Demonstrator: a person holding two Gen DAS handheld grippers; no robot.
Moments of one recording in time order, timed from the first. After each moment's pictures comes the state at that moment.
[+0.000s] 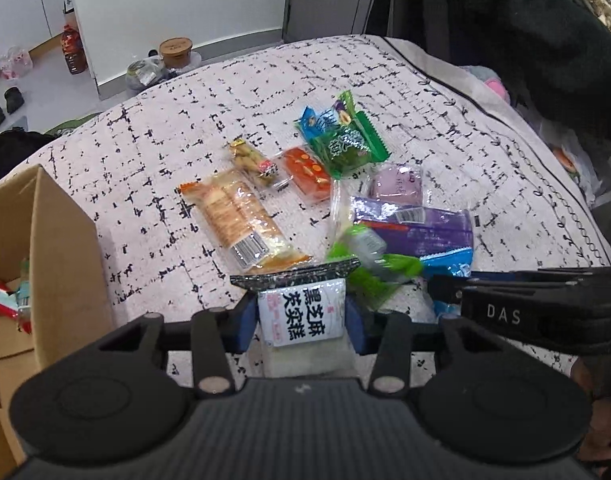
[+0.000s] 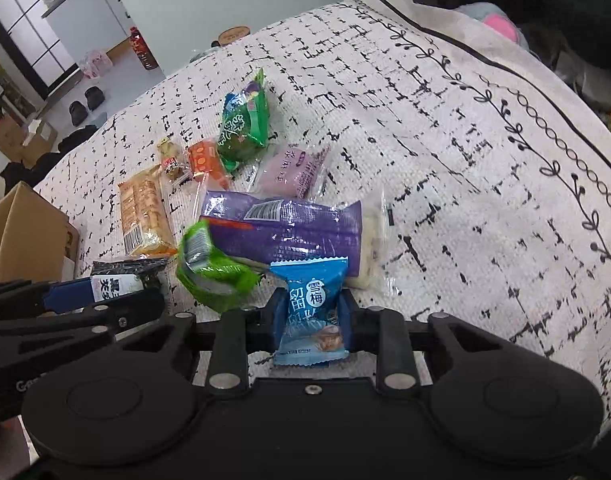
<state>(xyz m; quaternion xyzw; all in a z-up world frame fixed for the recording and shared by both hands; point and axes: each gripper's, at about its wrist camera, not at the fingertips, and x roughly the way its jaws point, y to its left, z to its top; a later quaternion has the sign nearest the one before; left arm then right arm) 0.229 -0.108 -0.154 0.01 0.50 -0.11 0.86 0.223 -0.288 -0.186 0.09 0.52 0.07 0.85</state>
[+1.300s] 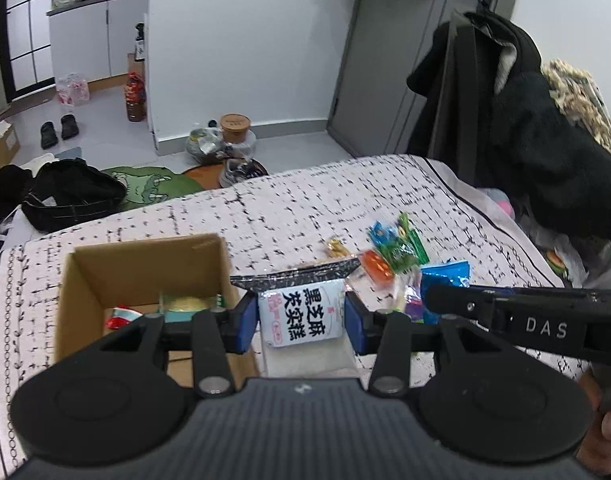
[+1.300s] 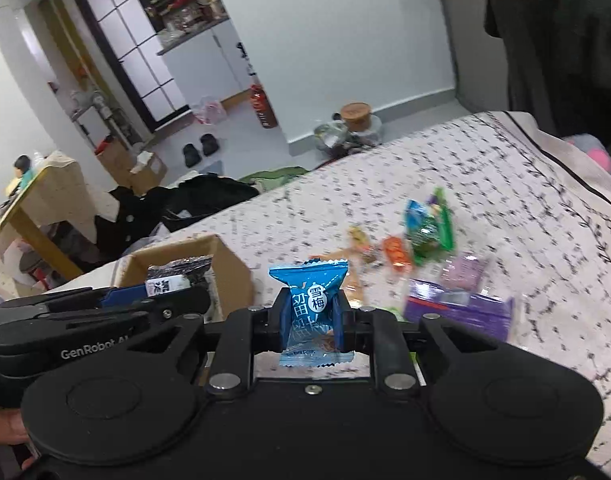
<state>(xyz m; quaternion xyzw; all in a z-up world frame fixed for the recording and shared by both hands) 0.173 -0.010 -0.059 -0.05 0.39 -0.06 0.92 0.190 -0.215 -0.083 0.11 0.40 0.21 0.89</state>
